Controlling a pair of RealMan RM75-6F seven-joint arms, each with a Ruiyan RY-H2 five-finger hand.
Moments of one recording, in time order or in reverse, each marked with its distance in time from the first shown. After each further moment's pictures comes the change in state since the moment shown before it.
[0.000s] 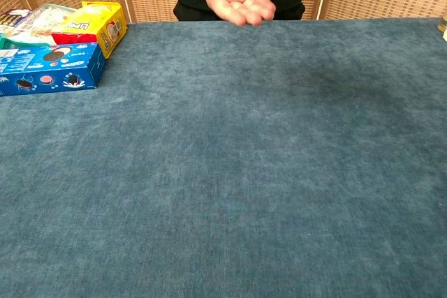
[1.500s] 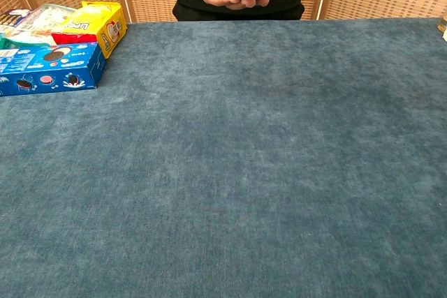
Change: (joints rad) left arm 0.008 -0.003 0.003 -0.004 0.009 0.014 0.017; right arm -0.403 0.236 -0.230 -0.018 -0.849 -0.027 0.563
